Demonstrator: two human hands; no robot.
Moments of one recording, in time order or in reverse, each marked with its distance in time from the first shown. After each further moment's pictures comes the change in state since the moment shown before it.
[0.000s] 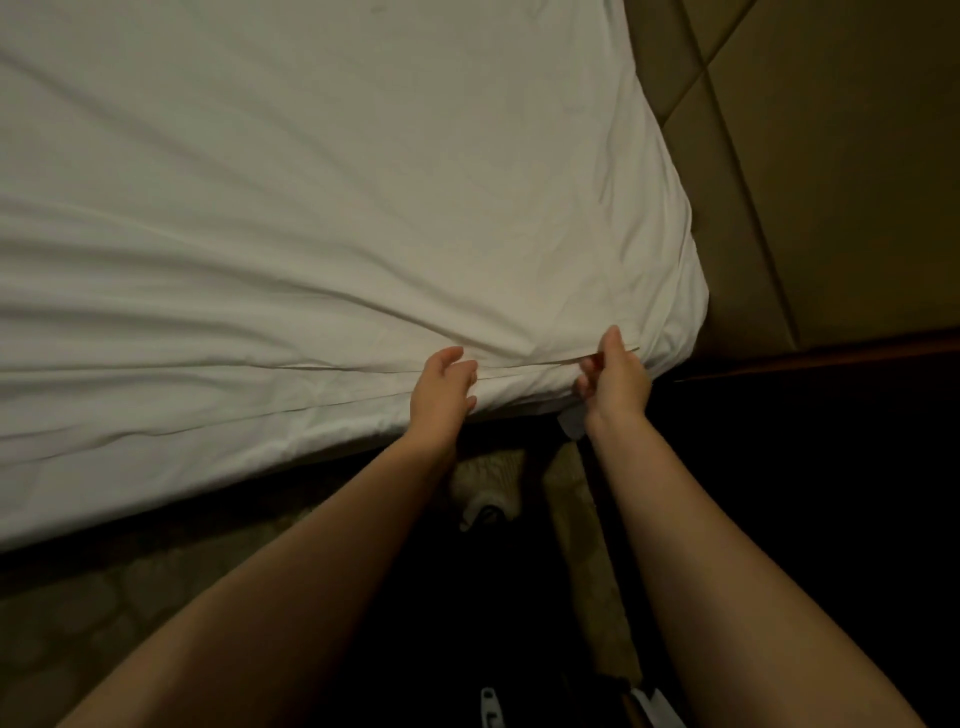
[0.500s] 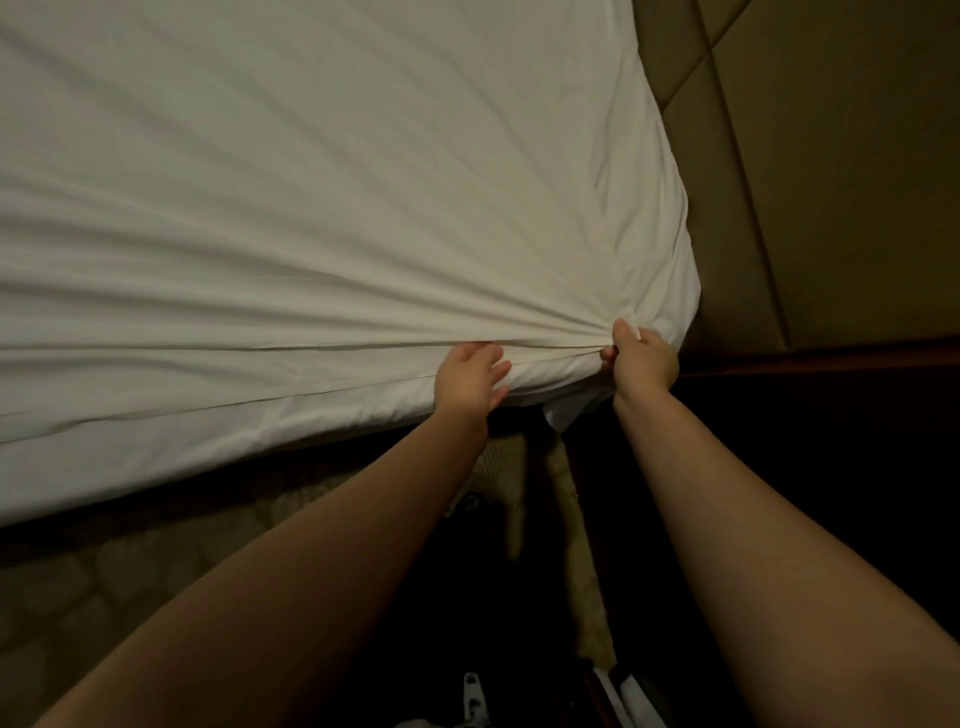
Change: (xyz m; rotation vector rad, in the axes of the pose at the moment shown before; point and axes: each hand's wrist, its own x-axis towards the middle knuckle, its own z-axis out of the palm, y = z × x) left_hand -0.004 0.006 0.048 -0.289 -0.025 -0.192; right_hand 0.035 -0.025 -0.019 -0.339 0.062 -0.152
